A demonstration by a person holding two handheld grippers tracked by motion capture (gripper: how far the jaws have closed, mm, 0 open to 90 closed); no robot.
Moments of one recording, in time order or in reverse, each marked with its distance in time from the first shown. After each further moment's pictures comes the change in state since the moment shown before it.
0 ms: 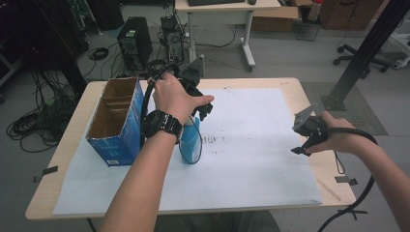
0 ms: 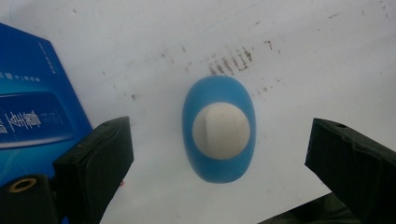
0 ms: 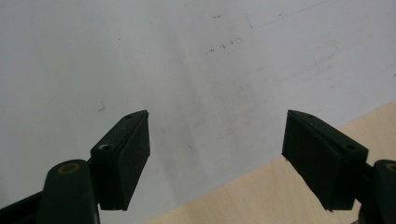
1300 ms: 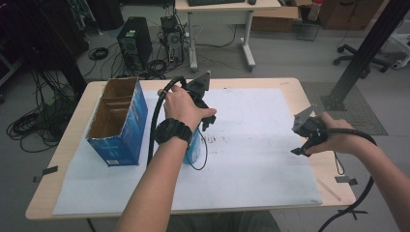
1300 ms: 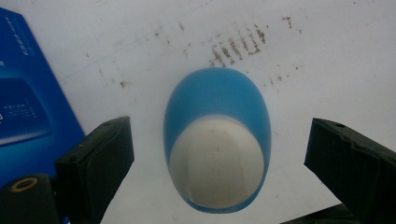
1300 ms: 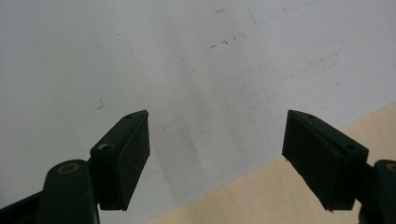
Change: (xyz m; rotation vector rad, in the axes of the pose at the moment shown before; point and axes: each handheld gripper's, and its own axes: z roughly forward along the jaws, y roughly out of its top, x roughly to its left) left arm -0.009 0.003 0.045 0.092 0.035 -0.014; right arm 0.000 -0.002 0.005 0.008 0.007 0.005
